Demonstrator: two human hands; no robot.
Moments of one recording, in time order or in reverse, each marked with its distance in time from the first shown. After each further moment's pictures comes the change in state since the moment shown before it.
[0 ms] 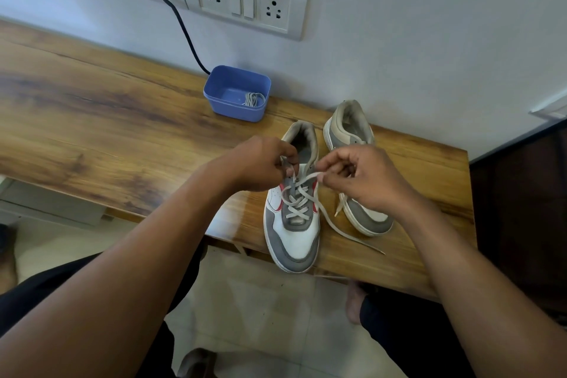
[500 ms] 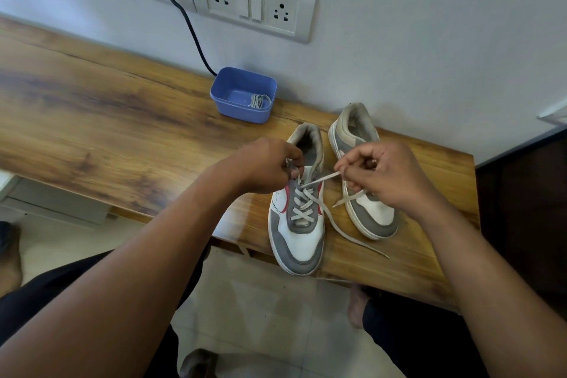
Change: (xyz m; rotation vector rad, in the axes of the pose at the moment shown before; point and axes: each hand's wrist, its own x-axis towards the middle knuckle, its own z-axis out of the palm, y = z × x) left_hand 0.002 -0.002 0.002 0.022 0.027 -0.009; right_hand -0.002 -0.005 -0.013 0.071 0.109 0.031
